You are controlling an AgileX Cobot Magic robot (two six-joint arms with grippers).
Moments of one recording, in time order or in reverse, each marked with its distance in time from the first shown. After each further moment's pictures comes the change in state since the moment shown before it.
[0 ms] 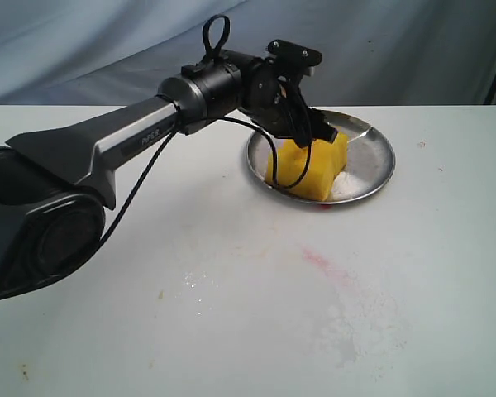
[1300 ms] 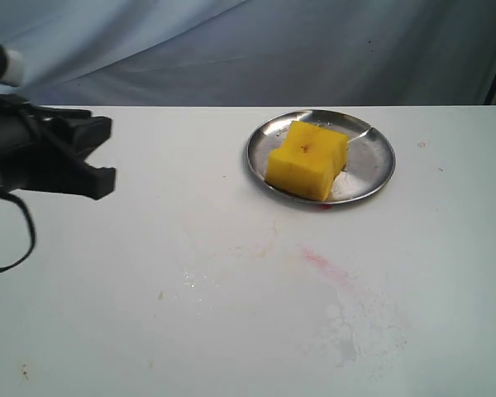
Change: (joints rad) left arm 0.147 -1.411 1.726 0.016 -0.741 0.019; right arm 0.000 0.000 0.000 0.000 0.000 0.000
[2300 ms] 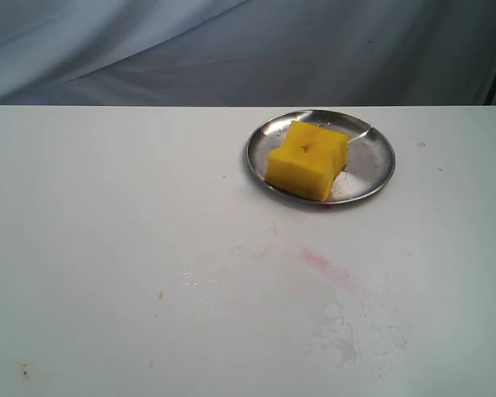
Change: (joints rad) left arm 0.609 -1.076 0.310 -0.163 0.307 0.052; right arm 0.000 0.000 0.000 0.000 0.000 0.000
